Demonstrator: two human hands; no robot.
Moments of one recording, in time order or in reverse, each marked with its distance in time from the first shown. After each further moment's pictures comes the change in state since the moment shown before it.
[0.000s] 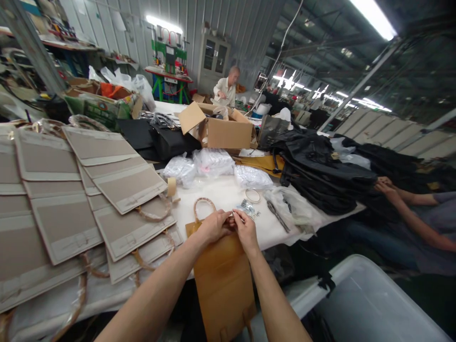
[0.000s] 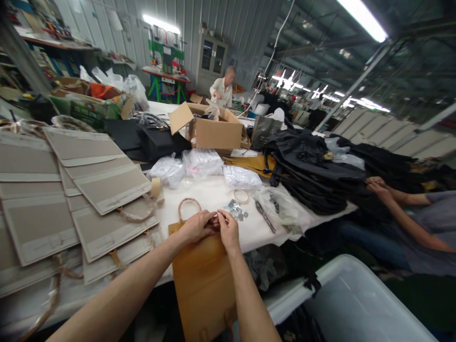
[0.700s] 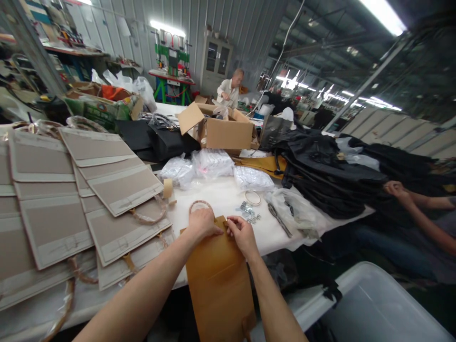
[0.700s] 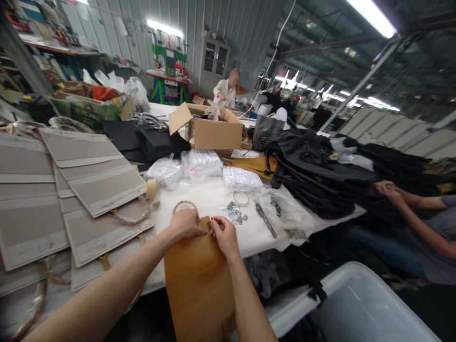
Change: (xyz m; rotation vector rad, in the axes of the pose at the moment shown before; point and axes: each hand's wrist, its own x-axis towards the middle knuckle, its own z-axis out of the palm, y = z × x) left_hand 0.011 0.015 -0.036 0.295 -0.048 -0.531; right_hand 0.000 0.005 -0.007 0.069 -0.191 0.084
